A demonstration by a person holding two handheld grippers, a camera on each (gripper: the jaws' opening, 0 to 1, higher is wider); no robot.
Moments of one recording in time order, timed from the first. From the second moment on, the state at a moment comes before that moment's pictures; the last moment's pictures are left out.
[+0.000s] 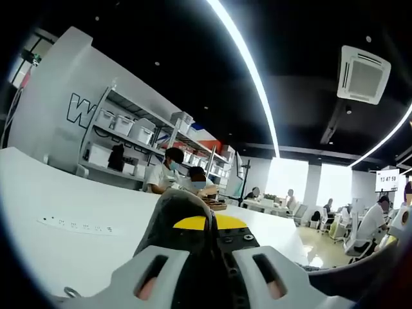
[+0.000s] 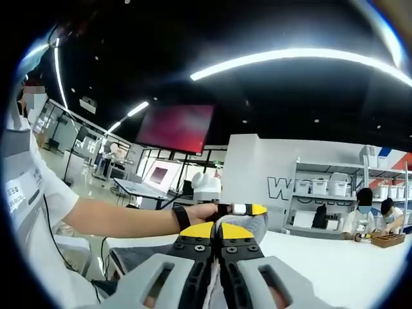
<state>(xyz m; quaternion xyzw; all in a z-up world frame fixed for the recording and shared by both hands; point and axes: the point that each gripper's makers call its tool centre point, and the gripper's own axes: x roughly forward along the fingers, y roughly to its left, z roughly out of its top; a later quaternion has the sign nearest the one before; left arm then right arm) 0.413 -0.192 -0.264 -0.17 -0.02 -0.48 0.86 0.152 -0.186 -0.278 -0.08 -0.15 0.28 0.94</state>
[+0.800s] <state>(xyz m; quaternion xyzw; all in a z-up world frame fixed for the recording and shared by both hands) 0.427 -0.218 -0.264 -0.21 -0.02 -0.49 0.84 0.155 -0.201 -0.286 -0.13 -0.13 0.26 0.95</state>
